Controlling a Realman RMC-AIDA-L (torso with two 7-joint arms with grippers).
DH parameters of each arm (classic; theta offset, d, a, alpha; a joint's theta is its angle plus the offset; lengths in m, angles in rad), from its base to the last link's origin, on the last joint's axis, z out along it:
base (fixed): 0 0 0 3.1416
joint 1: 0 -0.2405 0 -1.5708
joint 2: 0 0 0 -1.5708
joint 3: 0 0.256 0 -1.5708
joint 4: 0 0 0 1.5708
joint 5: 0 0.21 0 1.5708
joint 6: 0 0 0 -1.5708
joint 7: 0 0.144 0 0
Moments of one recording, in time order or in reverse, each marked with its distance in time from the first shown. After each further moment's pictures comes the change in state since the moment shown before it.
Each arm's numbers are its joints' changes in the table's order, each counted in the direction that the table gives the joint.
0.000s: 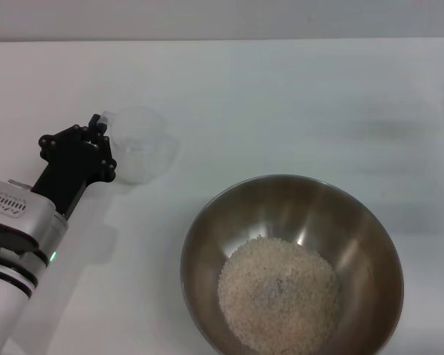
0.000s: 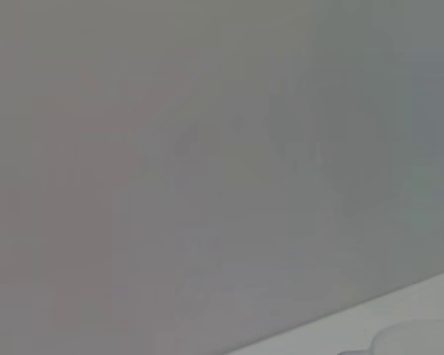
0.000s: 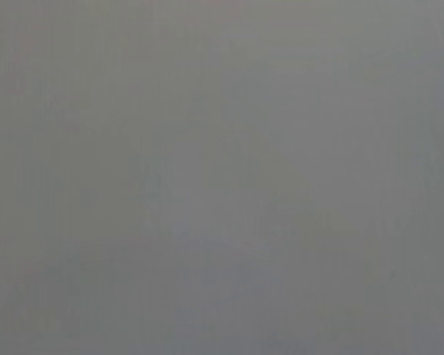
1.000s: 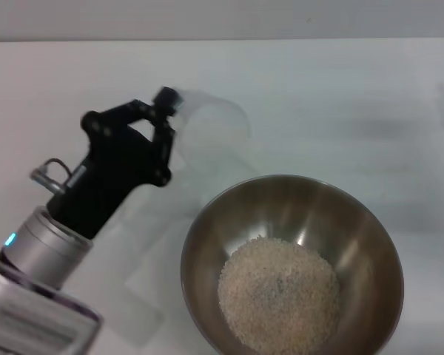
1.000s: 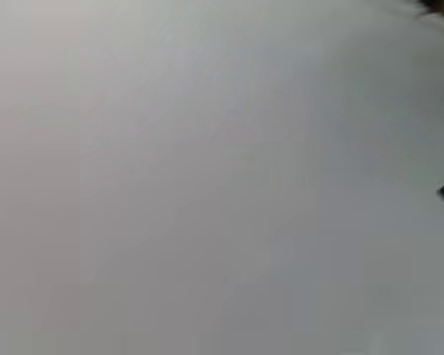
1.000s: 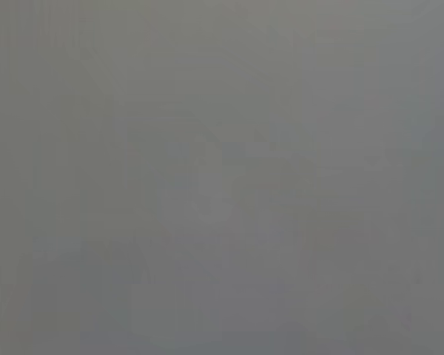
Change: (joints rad) left arm -0.002 0.000 0.027 0.045 0.393 -0.517 0.517; right arm -0.028 0.005 -0.042 0.028 0.007 0.020 -0.006
